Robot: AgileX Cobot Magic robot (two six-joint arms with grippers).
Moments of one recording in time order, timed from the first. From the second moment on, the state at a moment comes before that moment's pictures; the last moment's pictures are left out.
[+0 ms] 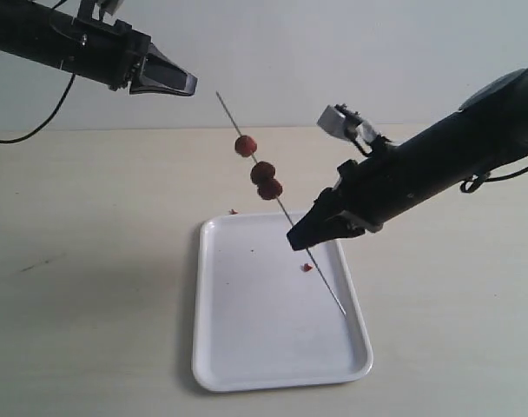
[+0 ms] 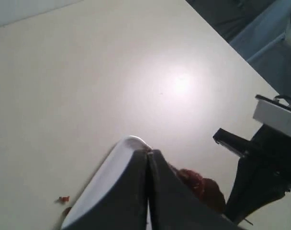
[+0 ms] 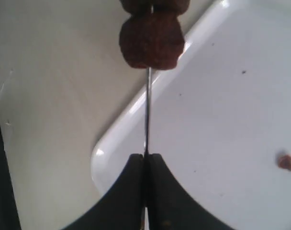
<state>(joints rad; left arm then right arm) -0.11 2.19 -1.86 -1.16 1.22 1.01 0.09 1.94 -1.12 1.12 1.00 -1.19</state>
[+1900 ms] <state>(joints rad) -0.10 1.61 -1.17 -1.62 0.75 1.69 0.35 1.72 -0.87 1.23 0.23 -0.89</state>
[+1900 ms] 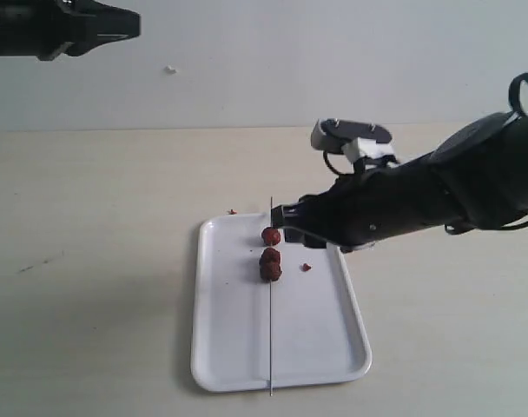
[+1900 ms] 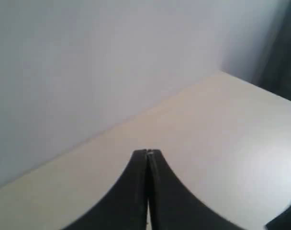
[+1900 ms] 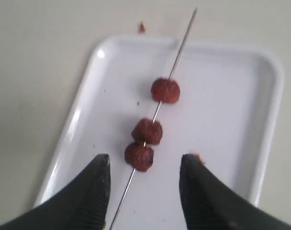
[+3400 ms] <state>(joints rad) -0.10 0.33 -0.31 -1.73 0.41 1.69 0.35 0.45 -0.36 1.06 -0.13 -0.96</state>
